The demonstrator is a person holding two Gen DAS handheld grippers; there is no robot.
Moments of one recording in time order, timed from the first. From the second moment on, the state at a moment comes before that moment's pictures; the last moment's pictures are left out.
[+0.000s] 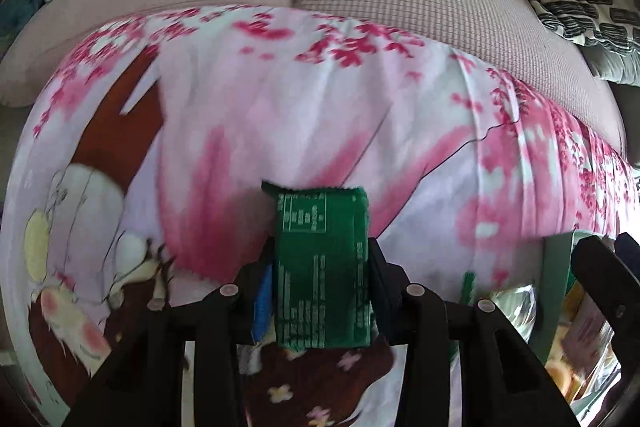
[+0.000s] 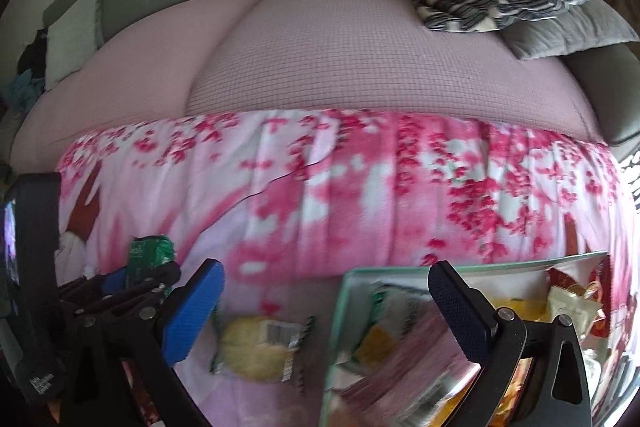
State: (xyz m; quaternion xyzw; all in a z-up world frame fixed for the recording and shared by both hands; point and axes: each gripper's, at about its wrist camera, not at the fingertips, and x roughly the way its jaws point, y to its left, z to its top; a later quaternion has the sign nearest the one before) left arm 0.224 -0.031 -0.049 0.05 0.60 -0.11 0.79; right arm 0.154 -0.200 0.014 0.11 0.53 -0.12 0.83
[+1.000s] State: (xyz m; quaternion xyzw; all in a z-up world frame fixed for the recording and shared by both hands) left arm 0.200 0.015 -0.047 0.00 0.59 -0.08 0.80; right arm 0.158 -0.151 -0.040 0.12 0.60 -0.06 0.78
